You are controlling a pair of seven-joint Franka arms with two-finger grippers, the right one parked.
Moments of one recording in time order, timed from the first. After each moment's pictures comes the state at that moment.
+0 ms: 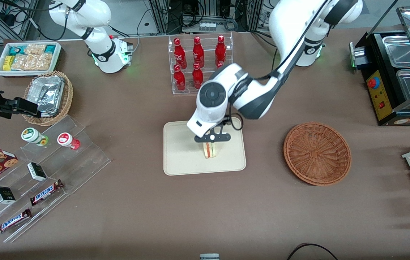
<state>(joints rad) -0.58 0.59 -0.24 -1.34 0.00 1.83 -0.81</state>
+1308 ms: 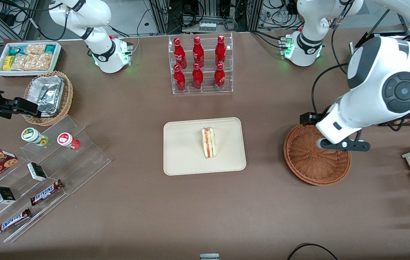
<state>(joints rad) -0.07 0.26 -0.22 -1.45 0.02 1.47 -0.20</state>
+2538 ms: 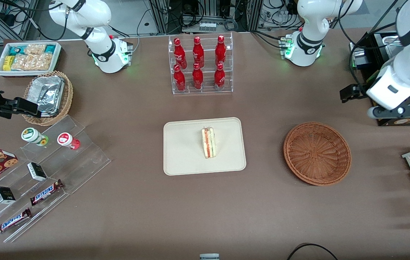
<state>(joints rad) 0.03 0.00 -0.15 -1.61 0.05 1.42 -0.12</state>
